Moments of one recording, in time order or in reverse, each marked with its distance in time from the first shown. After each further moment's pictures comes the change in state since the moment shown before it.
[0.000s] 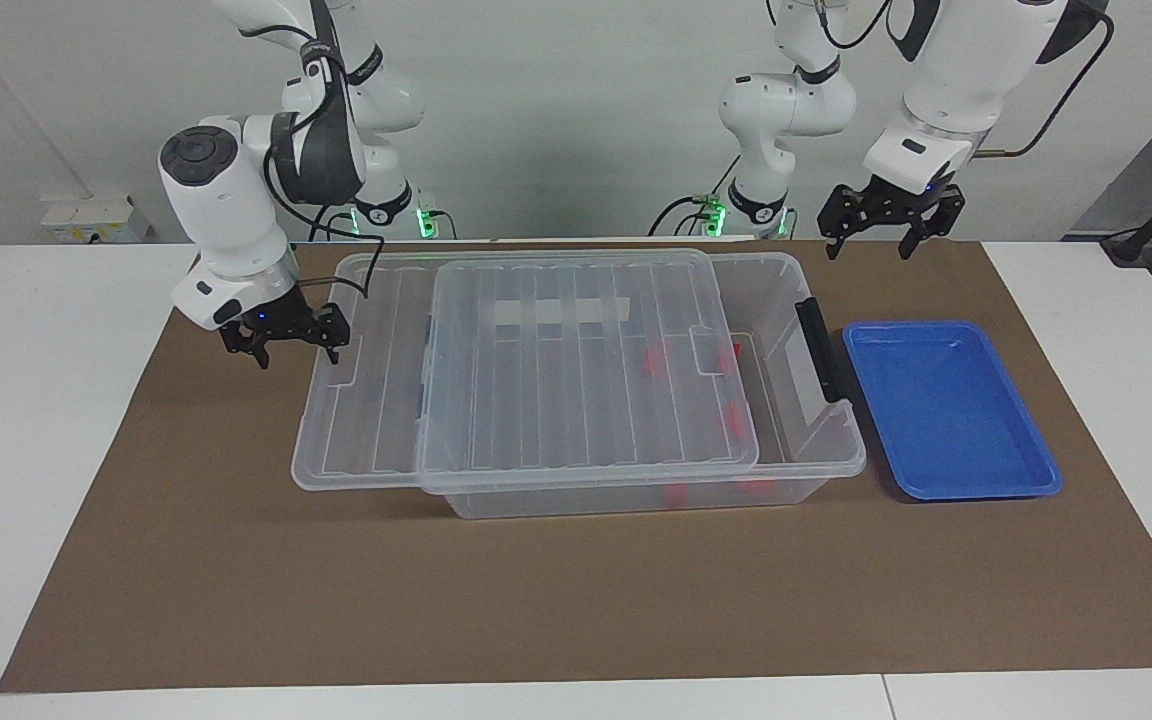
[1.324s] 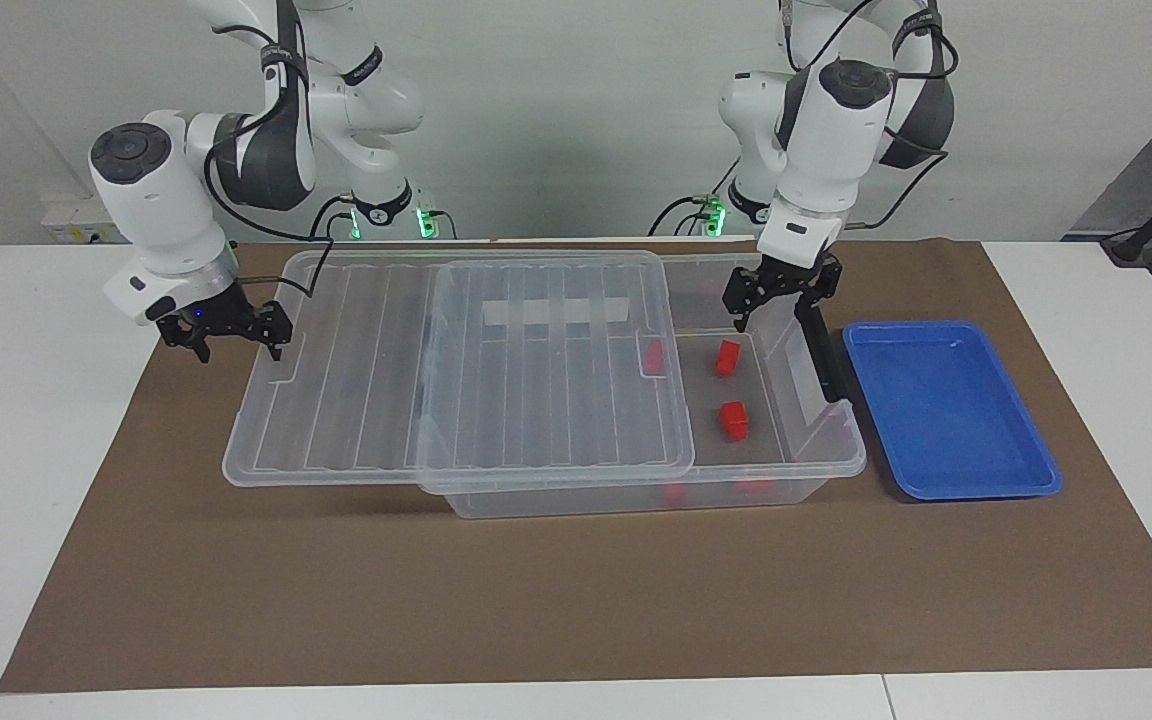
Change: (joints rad) left arm -0.132 0.006 -0.022 -0.372 0.000 0.512 -0.381; right arm -0.098 -0.008 -0.005 0.003 -0.054 -0.021 -0.067
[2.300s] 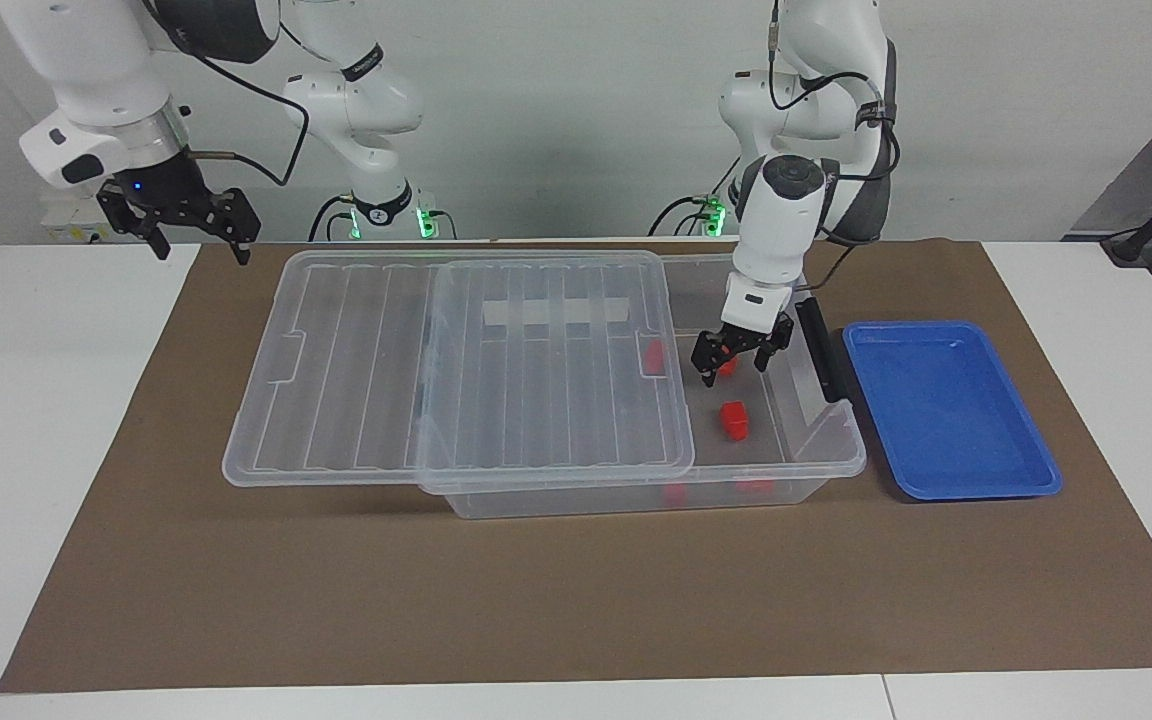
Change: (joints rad) left arm -0.047 0.129 0.003 -0.147 0.054 0.322 -0.149; right arm 0.005 -0.095 0.020 0.344 0.023 -0.484 0.128
